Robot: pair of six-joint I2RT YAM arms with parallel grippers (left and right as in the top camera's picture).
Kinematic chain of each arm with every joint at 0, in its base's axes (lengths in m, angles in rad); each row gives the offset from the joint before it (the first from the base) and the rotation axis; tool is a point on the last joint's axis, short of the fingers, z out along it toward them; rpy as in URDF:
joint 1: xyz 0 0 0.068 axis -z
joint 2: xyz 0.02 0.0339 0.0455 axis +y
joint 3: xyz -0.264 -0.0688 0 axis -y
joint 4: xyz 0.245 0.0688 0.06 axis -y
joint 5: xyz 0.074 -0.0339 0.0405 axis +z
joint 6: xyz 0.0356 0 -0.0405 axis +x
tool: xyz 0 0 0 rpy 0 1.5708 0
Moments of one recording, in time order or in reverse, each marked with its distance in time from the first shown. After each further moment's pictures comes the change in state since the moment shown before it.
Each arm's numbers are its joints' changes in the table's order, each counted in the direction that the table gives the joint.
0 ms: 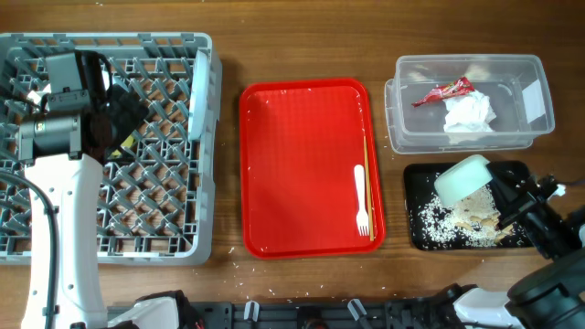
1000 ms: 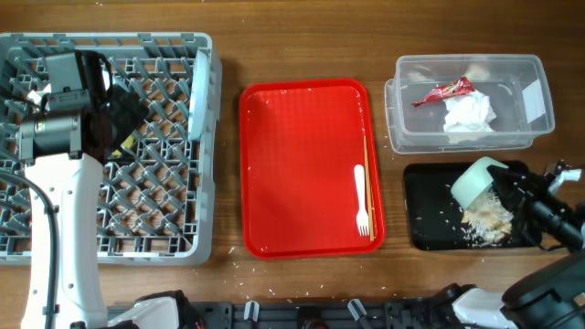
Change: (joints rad) left arm 0.000 0.002 0.000 0.000 0.000 0.000; right arm -0.026 -0.027 0.033 0.360 -0.244 0.057
